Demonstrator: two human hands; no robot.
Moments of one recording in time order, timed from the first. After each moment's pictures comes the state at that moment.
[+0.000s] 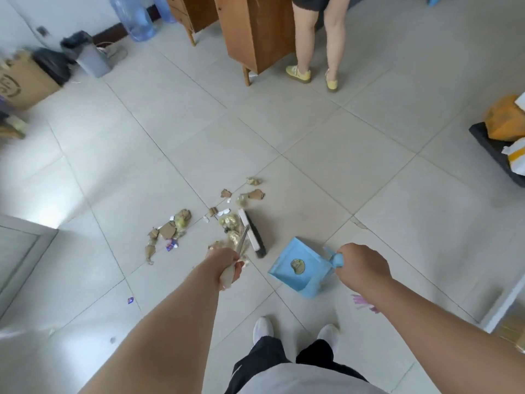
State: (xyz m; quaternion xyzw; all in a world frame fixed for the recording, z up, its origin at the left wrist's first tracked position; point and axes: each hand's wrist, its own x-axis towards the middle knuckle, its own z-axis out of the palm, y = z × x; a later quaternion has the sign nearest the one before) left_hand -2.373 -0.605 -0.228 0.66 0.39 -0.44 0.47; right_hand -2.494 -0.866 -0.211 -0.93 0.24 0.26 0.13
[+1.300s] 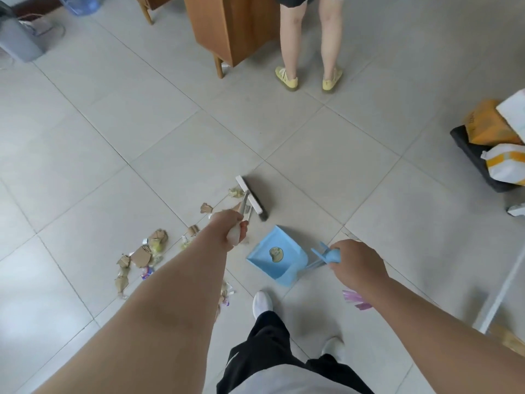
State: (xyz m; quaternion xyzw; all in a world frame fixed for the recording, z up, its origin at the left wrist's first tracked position) left_hand -2.133 -0.676 -0.257 0.61 0.34 -0.46 0.55; right_hand -2.326 -0.879 -0.225 -0.91 0.29 0.24 0.16
